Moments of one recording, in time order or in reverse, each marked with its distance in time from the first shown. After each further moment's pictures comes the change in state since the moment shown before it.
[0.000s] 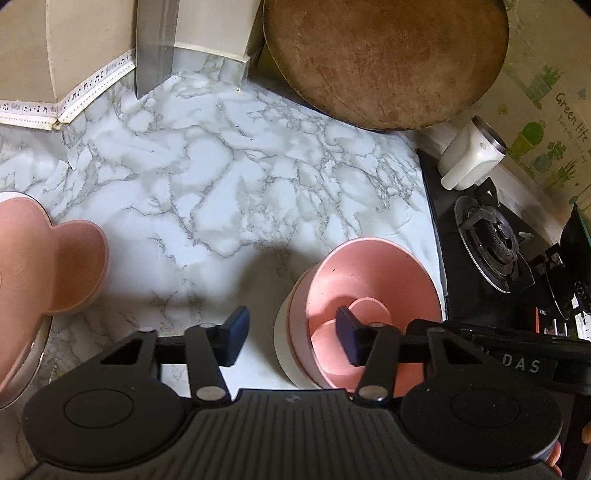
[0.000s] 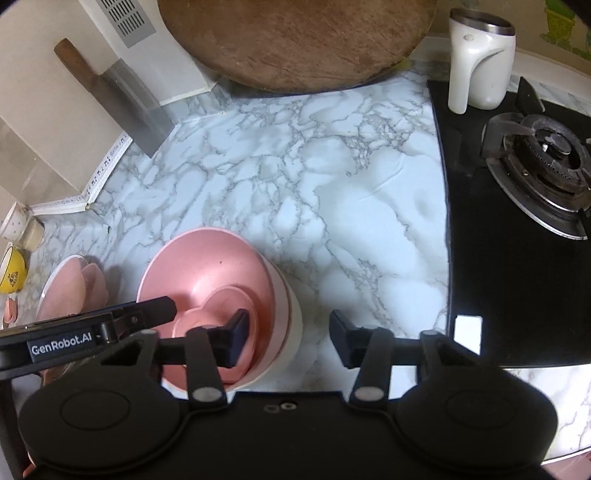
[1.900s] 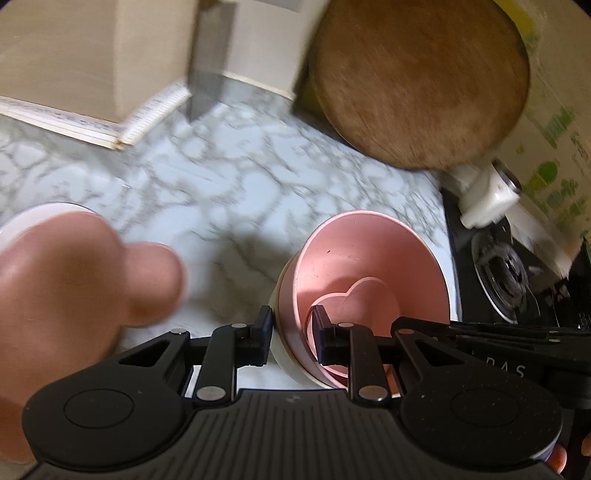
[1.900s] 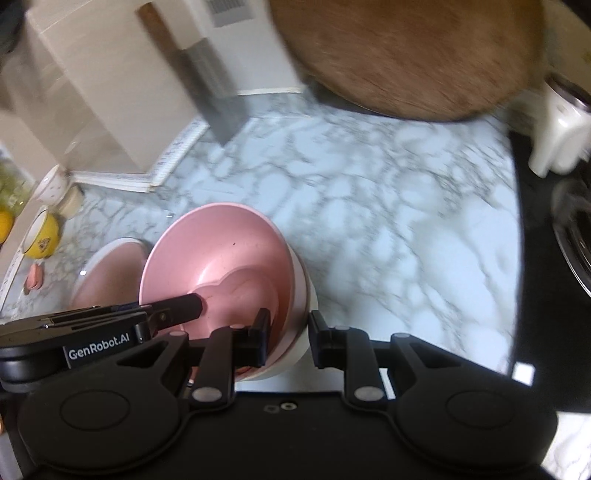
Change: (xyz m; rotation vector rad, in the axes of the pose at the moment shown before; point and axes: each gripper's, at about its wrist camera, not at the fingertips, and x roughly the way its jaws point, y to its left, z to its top) left arm -0.048 0.039 0.011 -0.068 -0.085 0.059; right arm -0.003 0.093 0.024 -0.186 0.008 0.070
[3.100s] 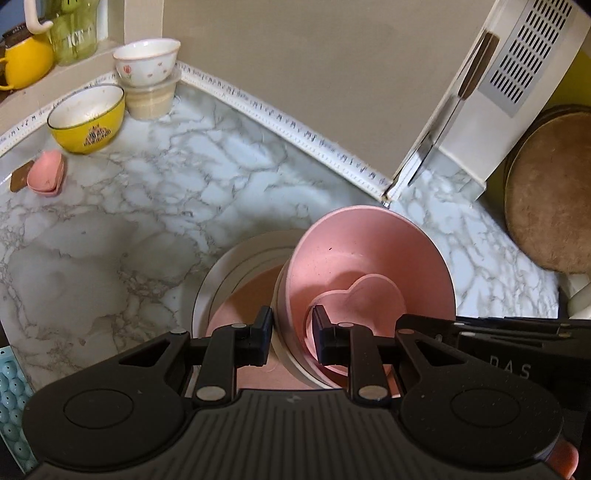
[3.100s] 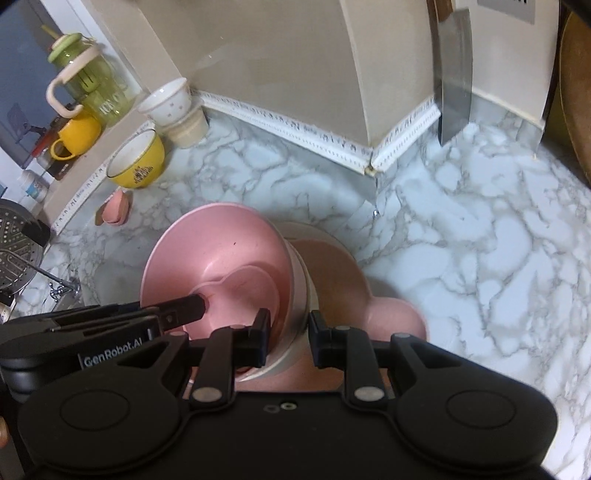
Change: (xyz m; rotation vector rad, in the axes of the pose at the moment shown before) left arm -0.073 0.181 0.003 -0.280 -0.078 0.281; right arm 0.089 0.196 0.036 -0.308 0.145 0.194
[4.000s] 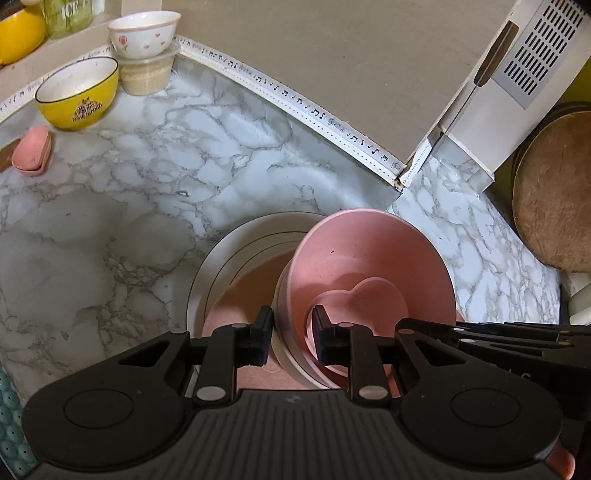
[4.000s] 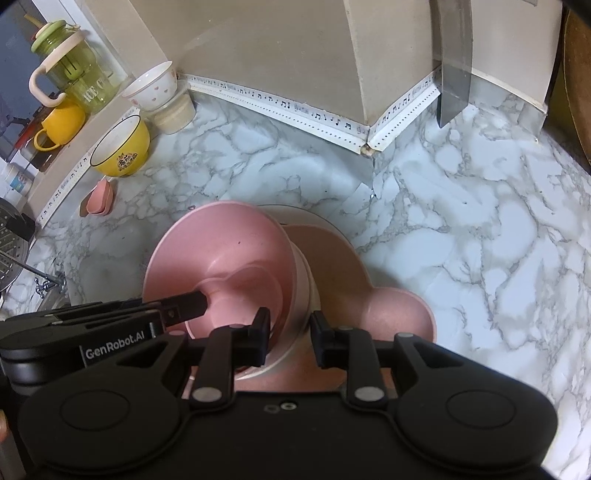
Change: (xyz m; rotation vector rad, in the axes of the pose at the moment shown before) left arm 0.024 0.011 0.000 -0.025 0.045 -0.032; right arm 0.019 0.000 -0.001 0.014 0.034 -0.030
